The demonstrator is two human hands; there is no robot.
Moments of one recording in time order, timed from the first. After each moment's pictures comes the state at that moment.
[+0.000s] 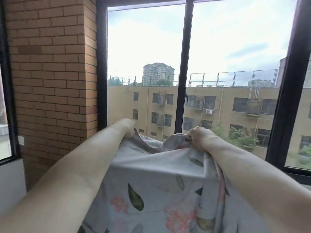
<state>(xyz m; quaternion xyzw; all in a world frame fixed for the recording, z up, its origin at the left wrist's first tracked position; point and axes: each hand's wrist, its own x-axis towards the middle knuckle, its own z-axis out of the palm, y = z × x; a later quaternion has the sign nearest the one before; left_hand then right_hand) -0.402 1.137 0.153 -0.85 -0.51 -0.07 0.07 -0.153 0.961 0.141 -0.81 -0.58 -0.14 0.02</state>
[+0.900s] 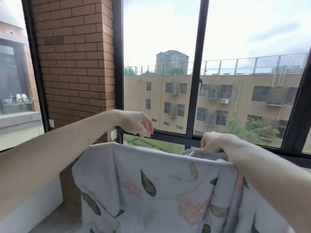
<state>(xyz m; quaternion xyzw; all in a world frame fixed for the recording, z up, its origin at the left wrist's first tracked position) -0.493 1.023 0.140 -0.93 -0.32 -0.02 -0.15 -0.180 0.912 0.078 -0.83 -0.55 0.01 -0.06</state>
